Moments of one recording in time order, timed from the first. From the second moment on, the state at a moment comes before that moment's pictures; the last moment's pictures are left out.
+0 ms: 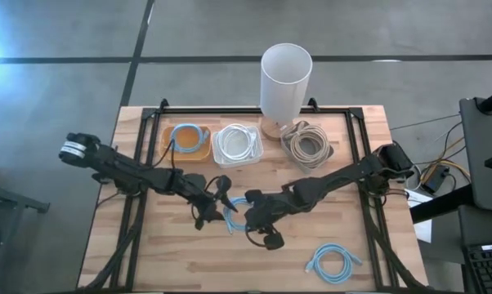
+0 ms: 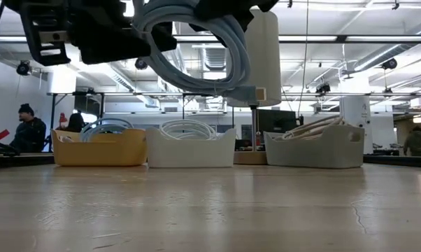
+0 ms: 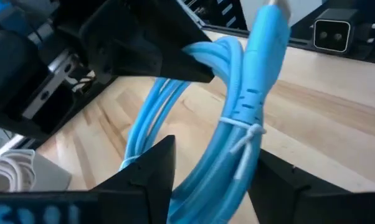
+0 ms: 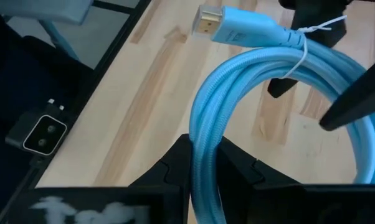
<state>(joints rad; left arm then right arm) -0.23 1.34 0.63 0.35 0.18 0.59 0.32 1.82 1.40 -0.33 -0.11 0.05</state>
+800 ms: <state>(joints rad) -0.23 1.30 0.63 0.27 0.16 0.48 0.32 1.82 1.38 -0.35 0.02 0.12</state>
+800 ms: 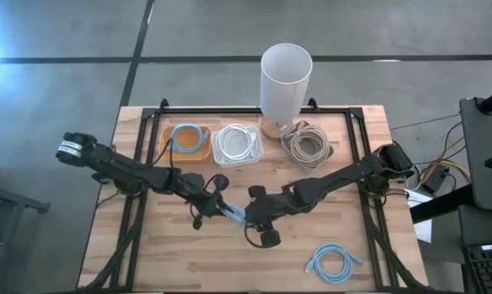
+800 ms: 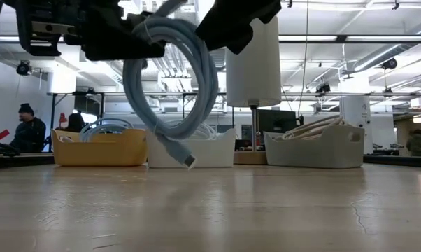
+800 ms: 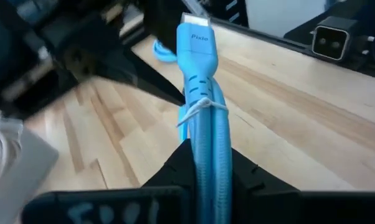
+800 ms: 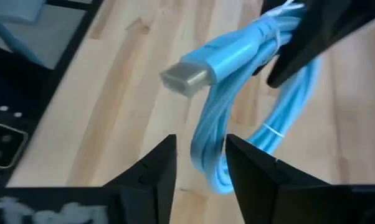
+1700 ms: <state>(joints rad) -0.12 0.90 1.12 -1.06 -0.54 -0.11 0.31 1.82 1.31 -0.50 0.24 0.20</state>
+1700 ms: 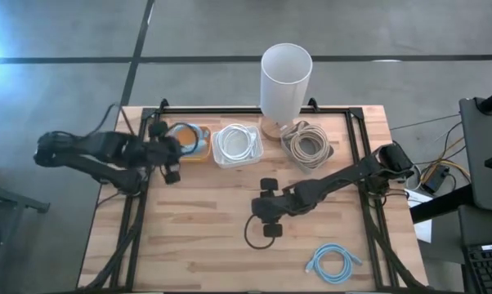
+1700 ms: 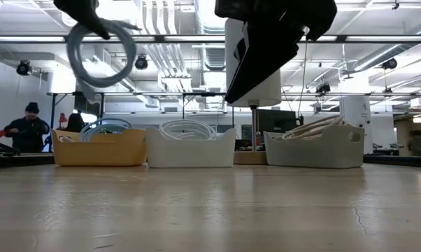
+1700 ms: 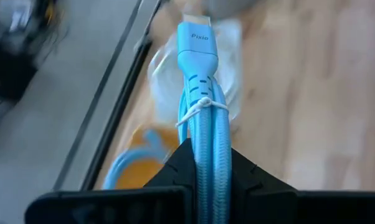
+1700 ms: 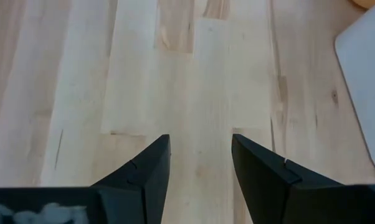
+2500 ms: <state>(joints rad) 0.57 1.29 1.20 -1.17 -0.01 0.30 0.29 1.82 1.31 -0.48 0.23 0.14</state>
